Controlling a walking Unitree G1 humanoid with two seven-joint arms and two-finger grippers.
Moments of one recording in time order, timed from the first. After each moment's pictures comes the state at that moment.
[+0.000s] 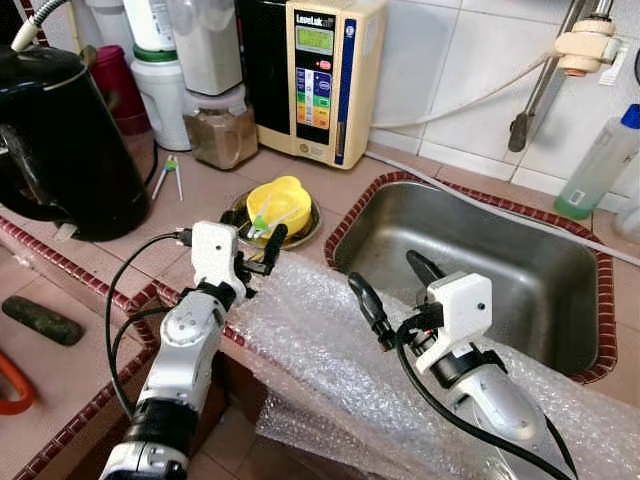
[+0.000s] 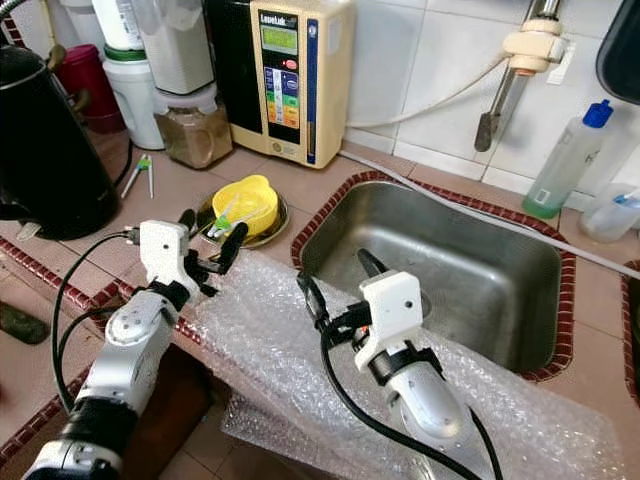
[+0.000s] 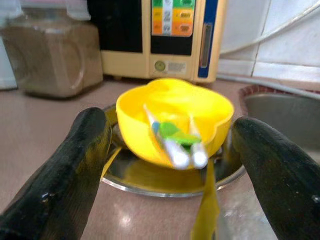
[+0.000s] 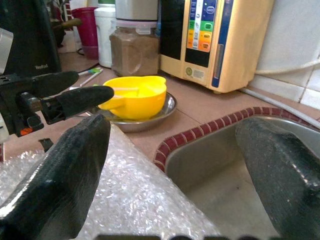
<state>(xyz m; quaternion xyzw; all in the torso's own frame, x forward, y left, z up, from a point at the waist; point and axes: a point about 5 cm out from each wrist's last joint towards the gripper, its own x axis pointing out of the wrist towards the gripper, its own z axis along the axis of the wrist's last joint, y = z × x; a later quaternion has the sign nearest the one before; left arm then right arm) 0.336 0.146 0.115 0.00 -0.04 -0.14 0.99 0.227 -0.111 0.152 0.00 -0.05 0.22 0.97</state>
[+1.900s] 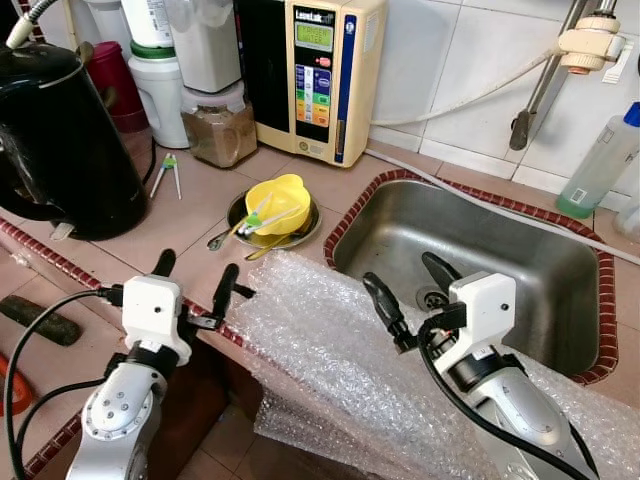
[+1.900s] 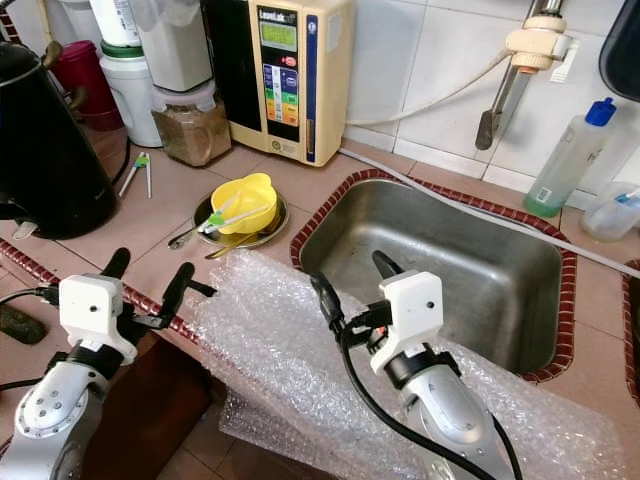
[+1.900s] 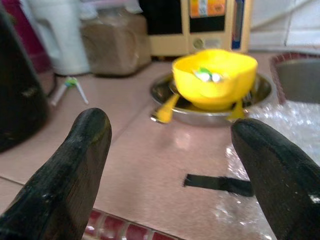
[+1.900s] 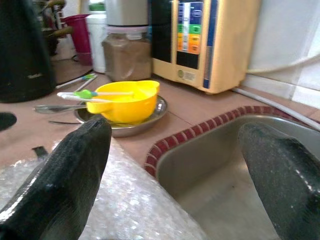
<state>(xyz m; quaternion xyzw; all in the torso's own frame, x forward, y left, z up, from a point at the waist) 0.241 0.192 0.123 0.06 -0.02 -0.07 1.00 0.224 -0.124 0.161 0.01 -0.05 0.21 0.98</state>
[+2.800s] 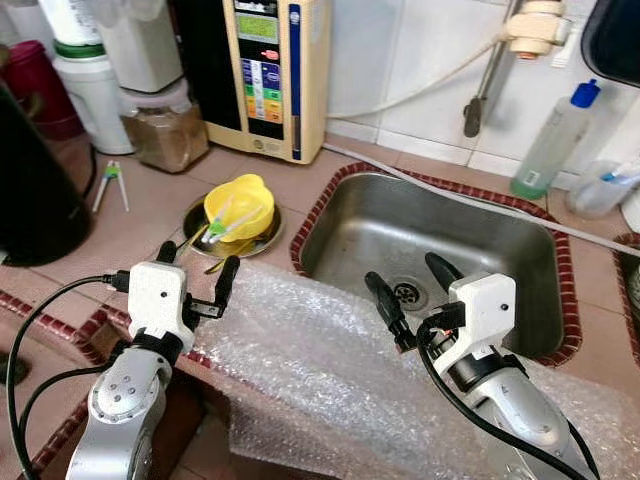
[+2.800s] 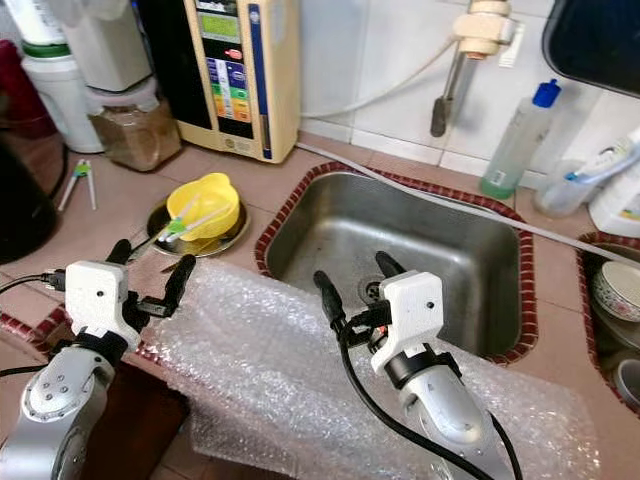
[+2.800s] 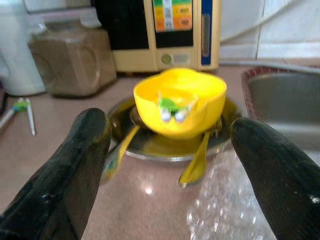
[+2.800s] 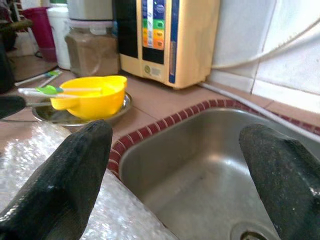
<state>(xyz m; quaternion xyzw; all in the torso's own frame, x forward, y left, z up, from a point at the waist) 0.256 0.178 0.140 0.06 -0.04 -0.07 1.00 0.225 -0.122 0.161 0.01 -0.05 0.20 0.98</state>
